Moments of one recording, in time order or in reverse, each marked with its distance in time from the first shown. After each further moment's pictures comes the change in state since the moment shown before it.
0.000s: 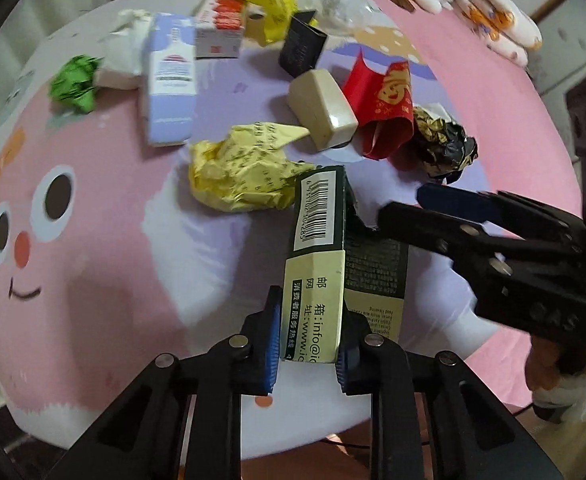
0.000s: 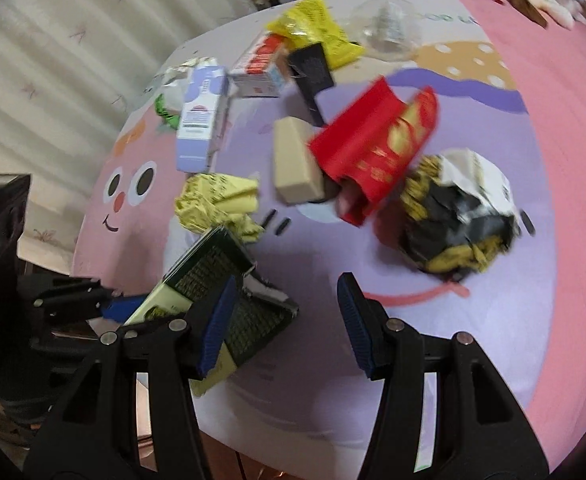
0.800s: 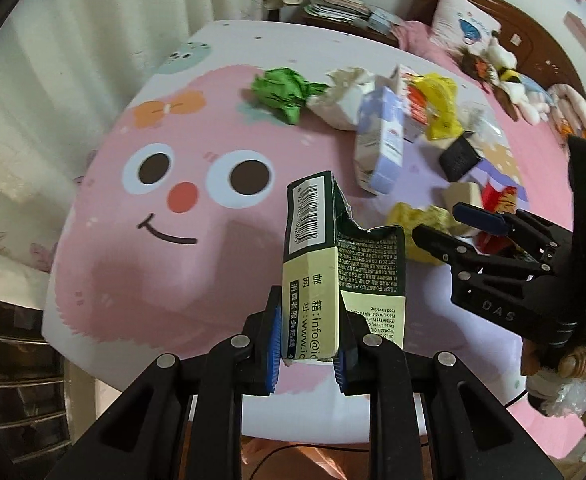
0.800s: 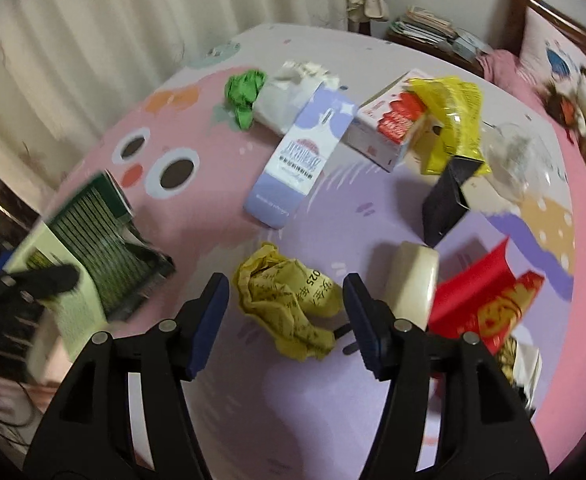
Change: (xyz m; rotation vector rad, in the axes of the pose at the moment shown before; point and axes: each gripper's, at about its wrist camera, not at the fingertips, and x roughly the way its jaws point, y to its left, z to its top) left arm -0.093 0.115 -0.048 -0.365 -0.219 0.211; right arm 0.063 0.098 0.051 -0.453 -0.015 -0.108
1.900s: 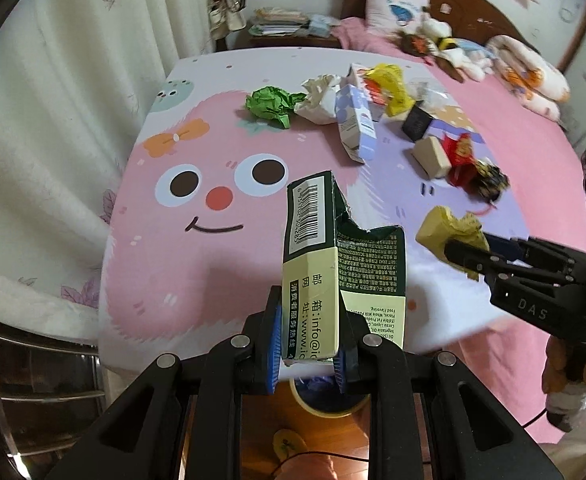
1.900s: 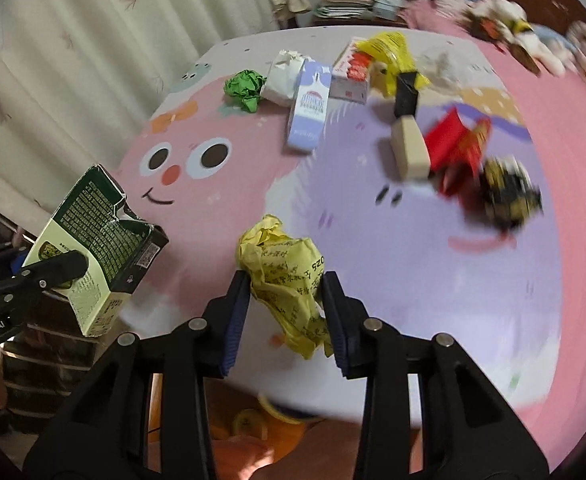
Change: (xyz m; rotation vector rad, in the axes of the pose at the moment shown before) left arm -0.082 0.062 -0.059 0.278 -0.062 -0.083; right arm -0.092 0.082 -0.087 0.404 -0.053 -0.056
